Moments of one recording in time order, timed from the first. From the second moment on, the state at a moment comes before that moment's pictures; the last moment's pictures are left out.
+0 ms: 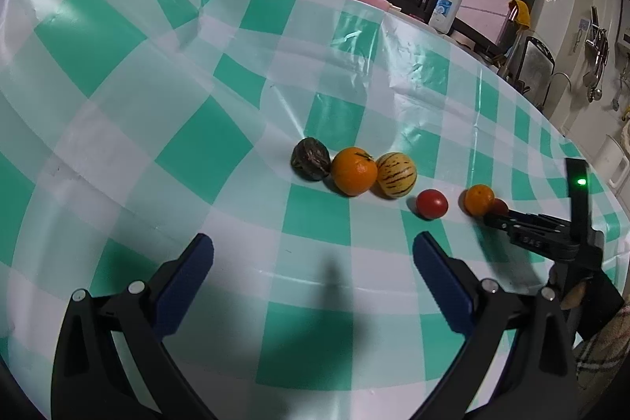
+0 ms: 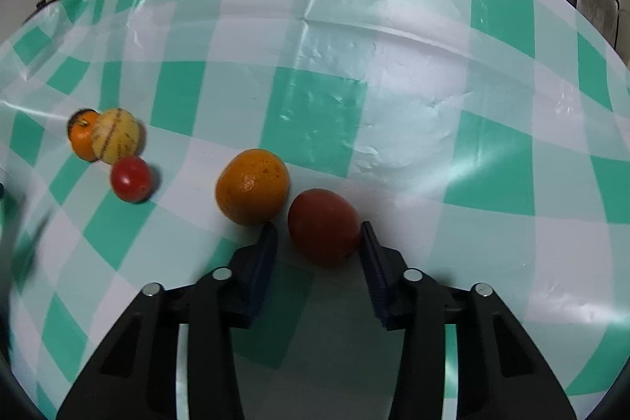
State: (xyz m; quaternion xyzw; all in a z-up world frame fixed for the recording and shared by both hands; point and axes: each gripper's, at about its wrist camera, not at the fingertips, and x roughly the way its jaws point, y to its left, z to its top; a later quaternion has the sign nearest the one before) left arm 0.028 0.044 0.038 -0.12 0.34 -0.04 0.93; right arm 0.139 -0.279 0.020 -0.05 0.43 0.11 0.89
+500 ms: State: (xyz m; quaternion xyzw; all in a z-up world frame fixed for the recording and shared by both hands) left arm 0.032 0.040 0.033 -0.11 0.35 -0.05 0.93; right arm 0.066 -0.257 0.026 -0.02 0.43 0.14 0.89
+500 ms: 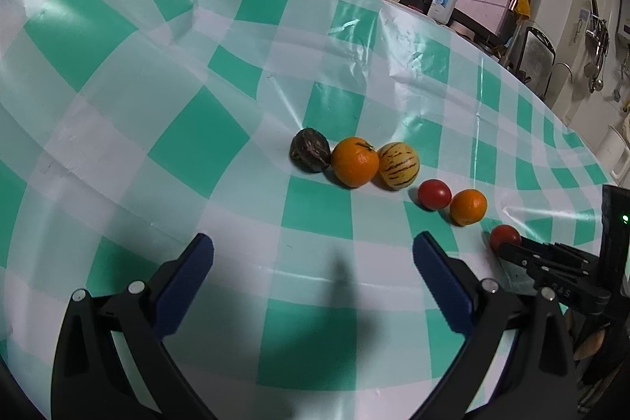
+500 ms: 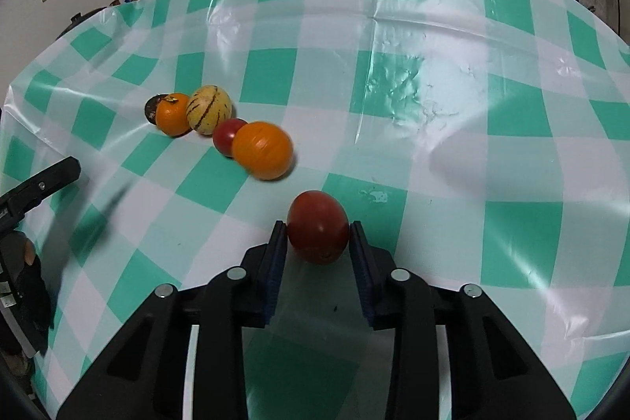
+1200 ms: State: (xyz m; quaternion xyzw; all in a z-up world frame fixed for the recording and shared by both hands) left arm 0.025 0.002 0.036 -0.08 0.36 -0.14 0.92; right arm 0.003 -0.287 0.037 0.10 0.38 0.07 0.92
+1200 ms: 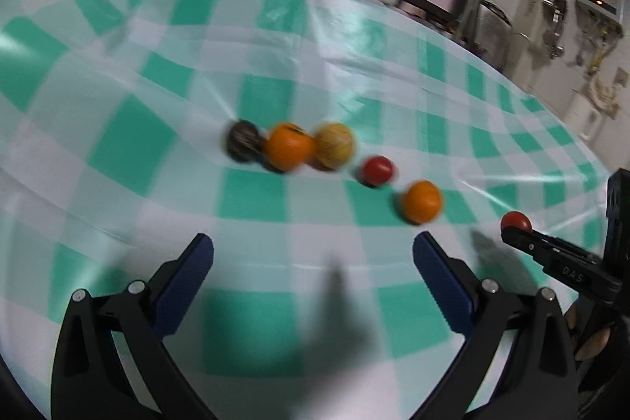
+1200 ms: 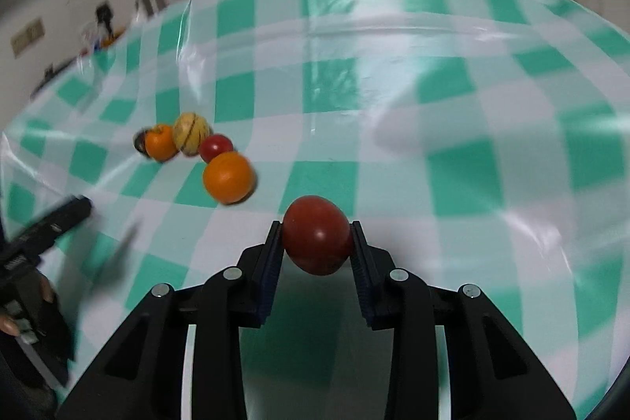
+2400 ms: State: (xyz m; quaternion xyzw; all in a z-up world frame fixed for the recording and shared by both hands) left arm 0.011 -0.031 0.034 -0.10 0.36 -0.08 0.92; right arm -0.024 -0.322 0.022 0.21 0.37 0.09 0.90
